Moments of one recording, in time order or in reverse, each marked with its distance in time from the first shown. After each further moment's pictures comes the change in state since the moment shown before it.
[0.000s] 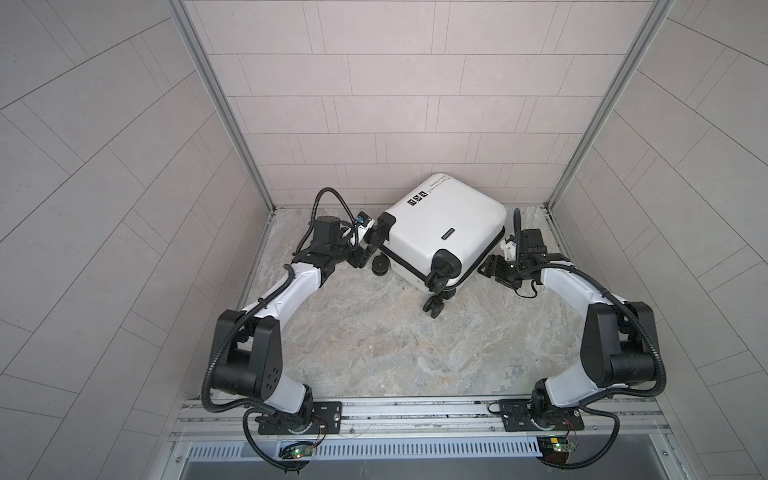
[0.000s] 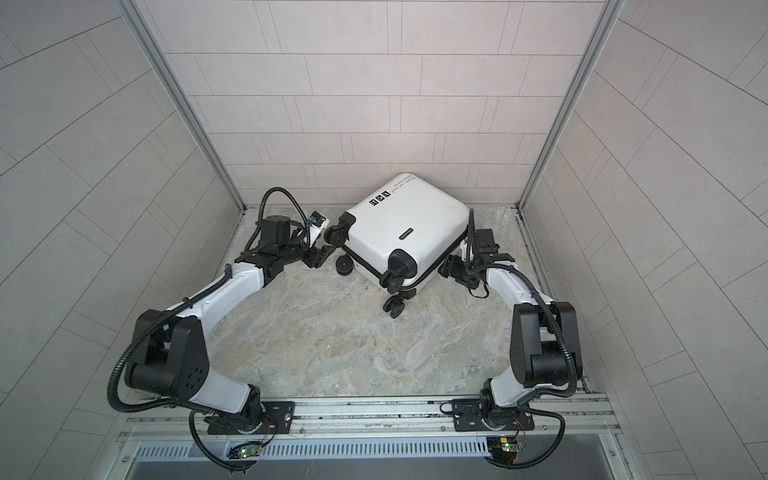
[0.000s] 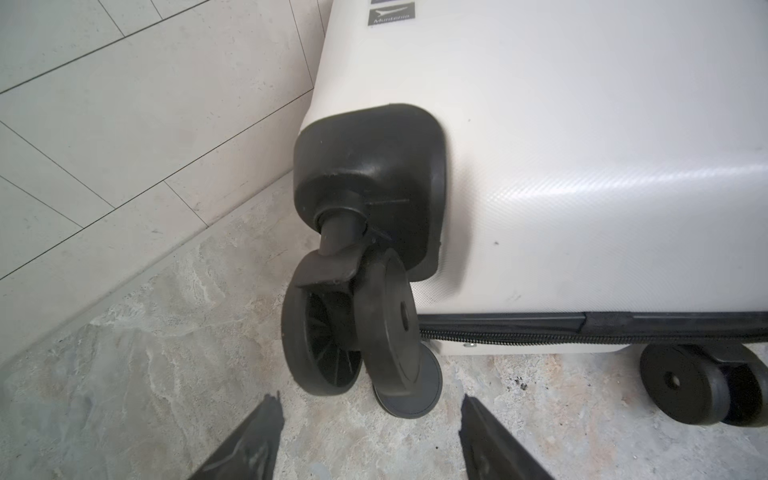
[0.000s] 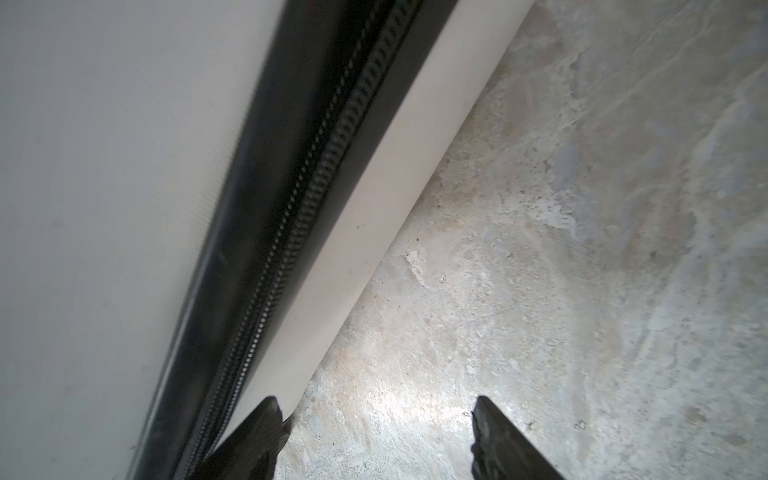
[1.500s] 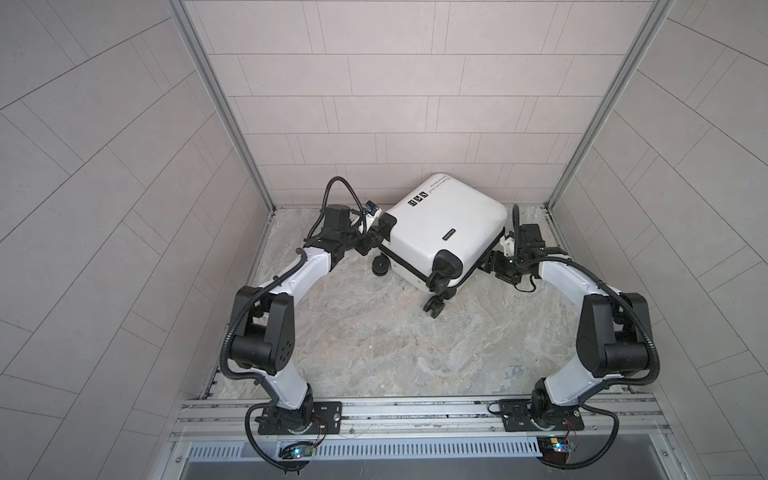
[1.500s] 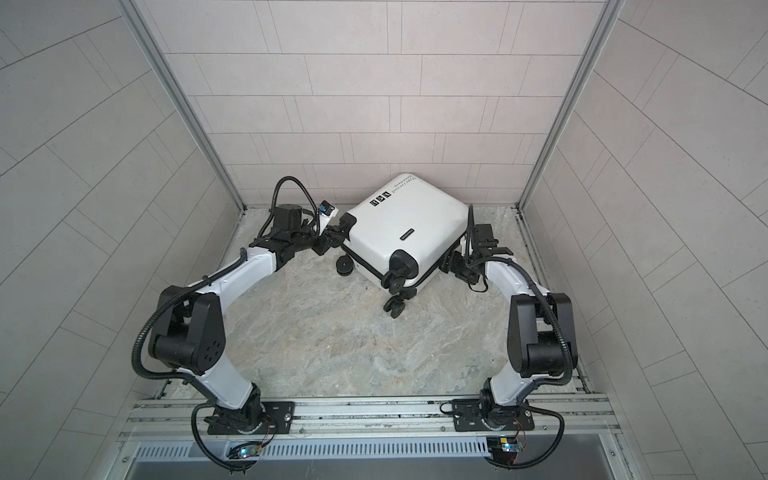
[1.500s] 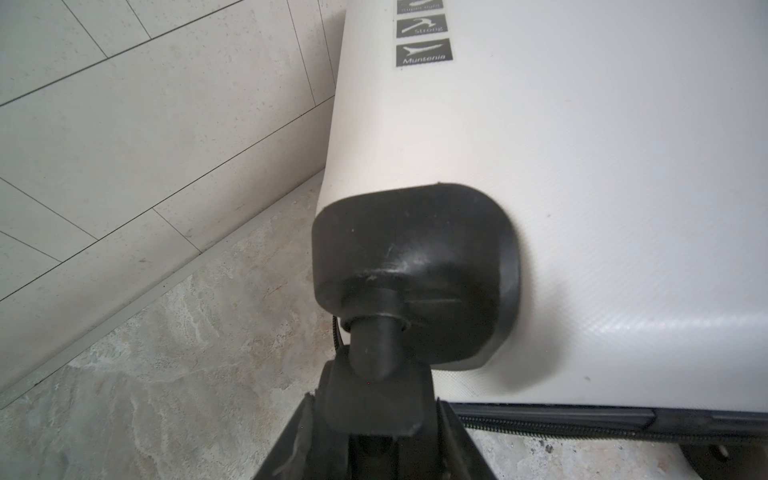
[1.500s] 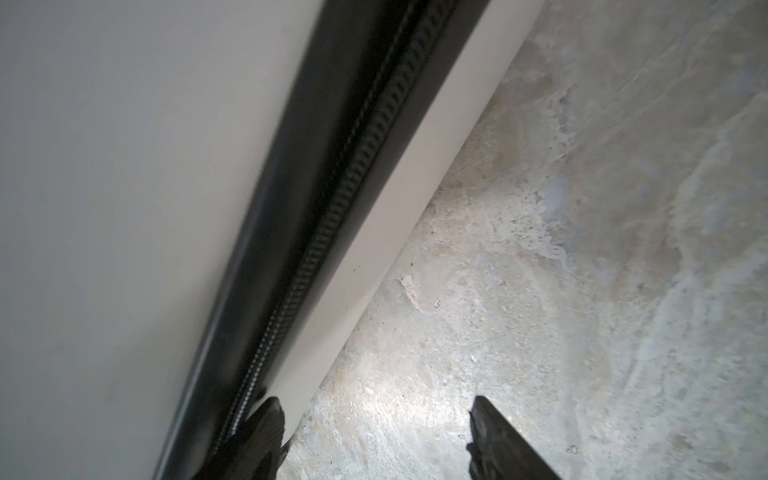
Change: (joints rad) left arm -0.040 0.160 0.166 0.000 -0.019 -0.040; right arm -0.013 0.076 0.085 -0.027 0.014 -0.006
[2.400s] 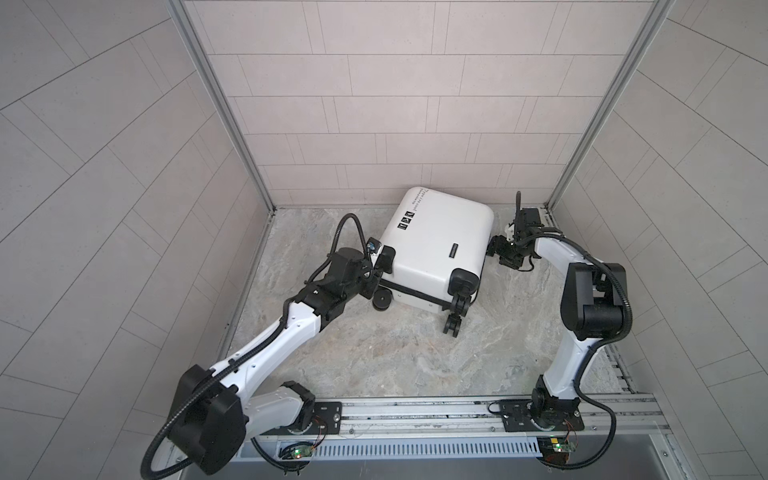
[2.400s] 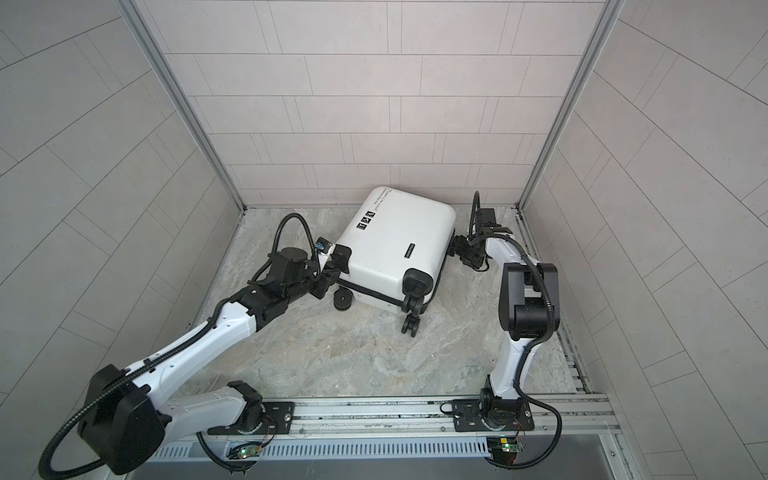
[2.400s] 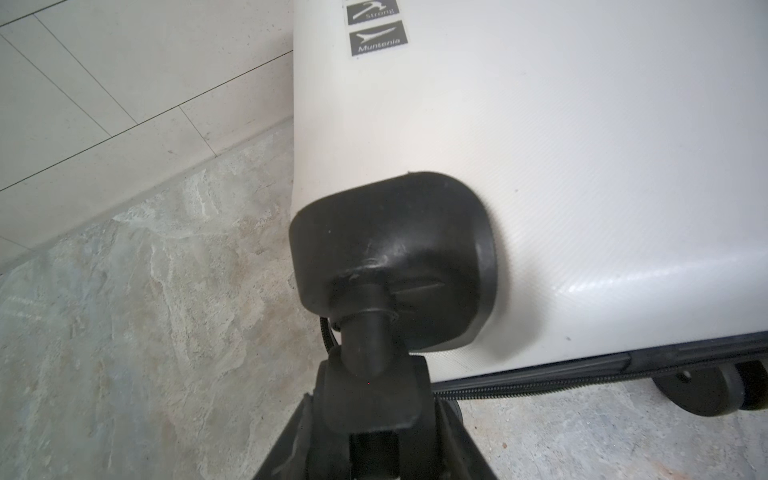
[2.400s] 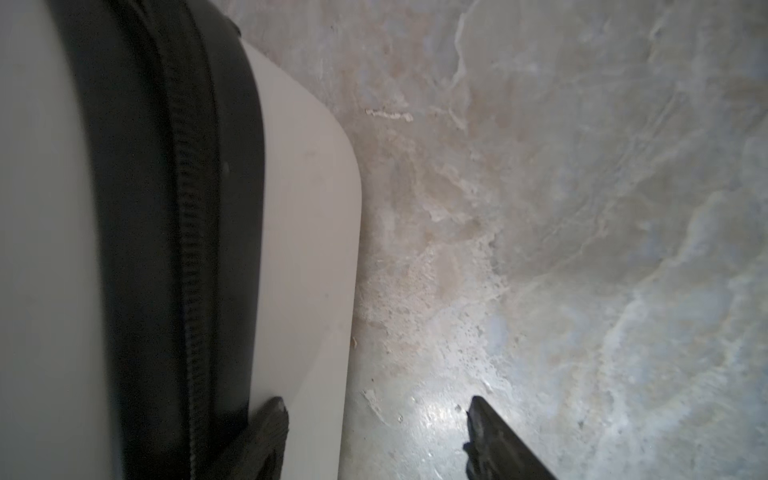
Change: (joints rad) left arm -0.323 -0.517 -0.389 -0.158 -0.450 -0.269; right arm -0.053 0.291 0.321 -0.080 0.024 0.021
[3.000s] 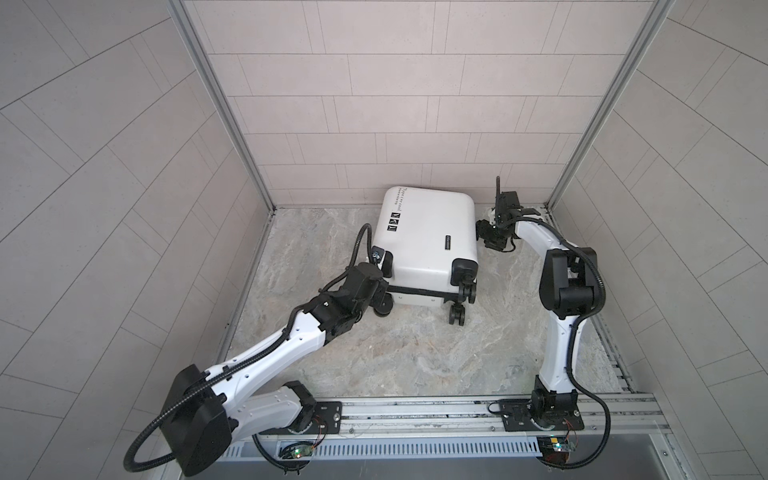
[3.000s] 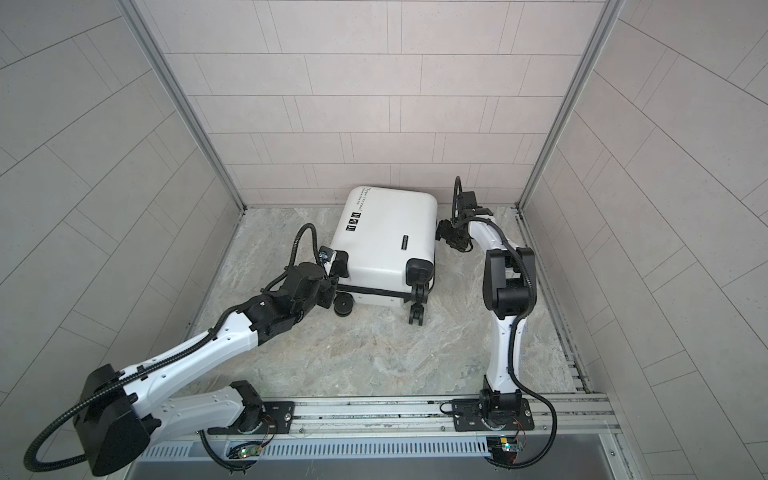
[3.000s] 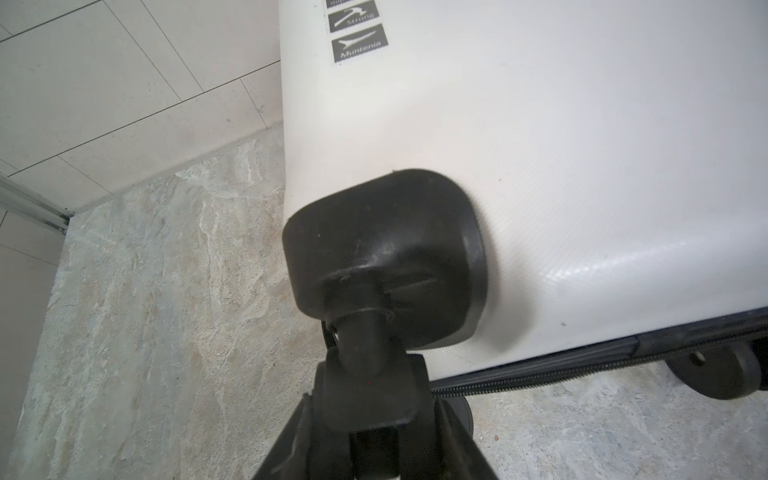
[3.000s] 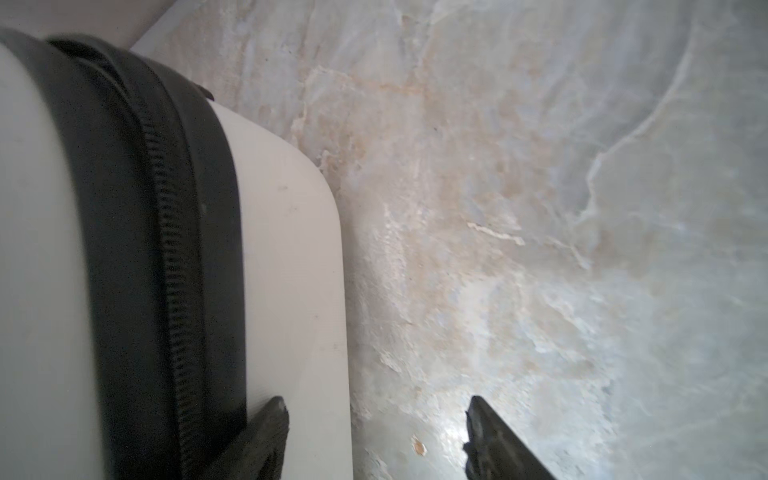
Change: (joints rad) left arm -0.173 -0.021 -0.009 -0.056 -0.305 -0.191; right arm 0.094 0.251 0.384 -0.104 0.041 0.019
